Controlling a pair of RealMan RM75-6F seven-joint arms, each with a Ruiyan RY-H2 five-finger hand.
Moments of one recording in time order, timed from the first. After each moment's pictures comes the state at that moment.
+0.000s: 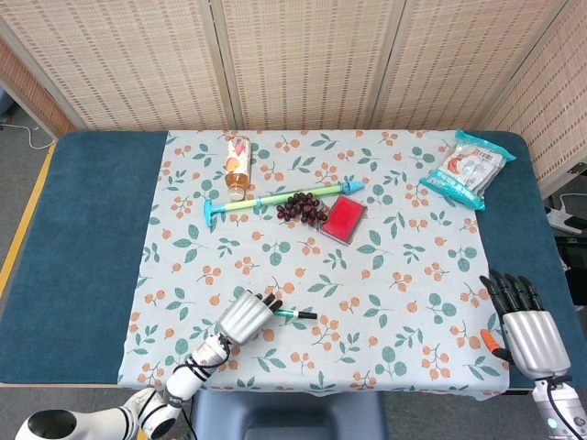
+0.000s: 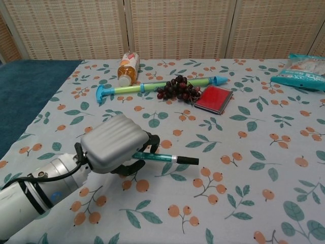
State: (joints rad) left arm -0.62 -1.99 -0.05 -0.99 1.70 1.20 0.45; right arm 0.05 -1.09 0.00 -1.70 -1.57 1.44 -0.18
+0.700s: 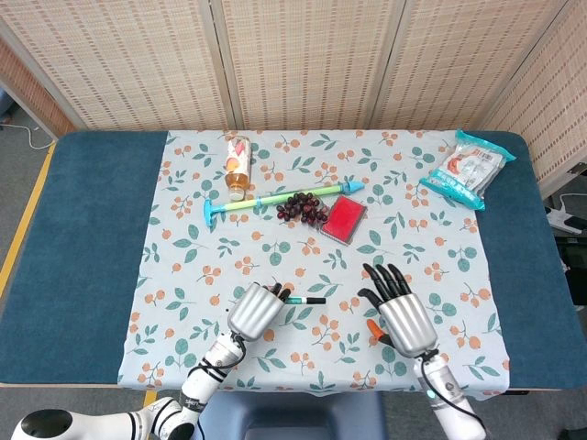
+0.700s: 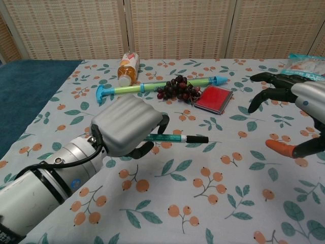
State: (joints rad) left arm -0.63 -1.97 -0.16 -1.29 1.51 1.14 0.87; right arm 0.26 -1.53 0.10 -1.72 -1.57 1.25 -0.48
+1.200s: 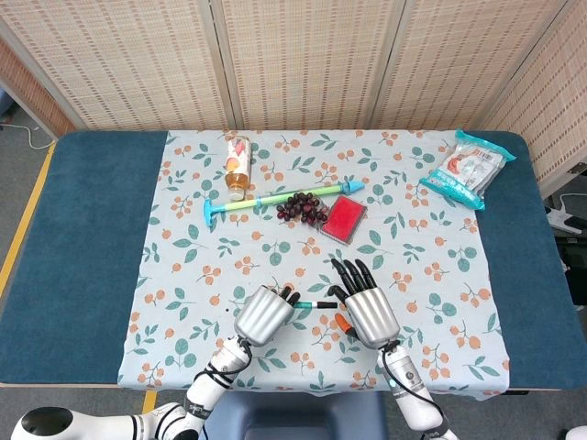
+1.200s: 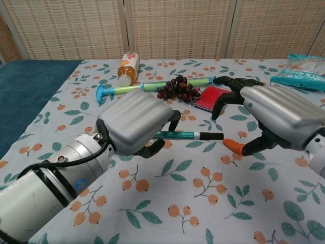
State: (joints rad) left arm -0.65 -1.97 -0.15 -1.38 1.50 1.16 0.90; right arm 0.33 -1.70 0.12 -1.67 -1.48 1.23 -0.57
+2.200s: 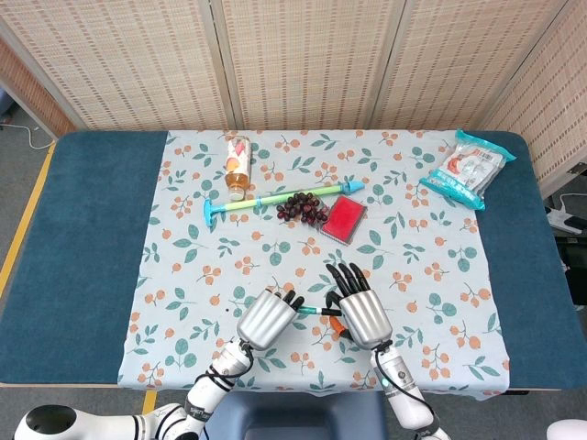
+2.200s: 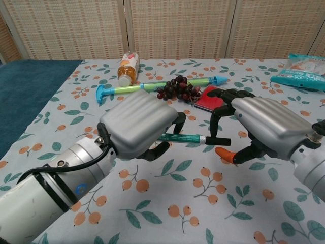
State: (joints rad) left arm -0.66 -1.97 -0.12 -1.36 1.51 1.18 0.86; right arm 0.36 -1.76 0.10 -1.59 -1.44 1.25 -0.53
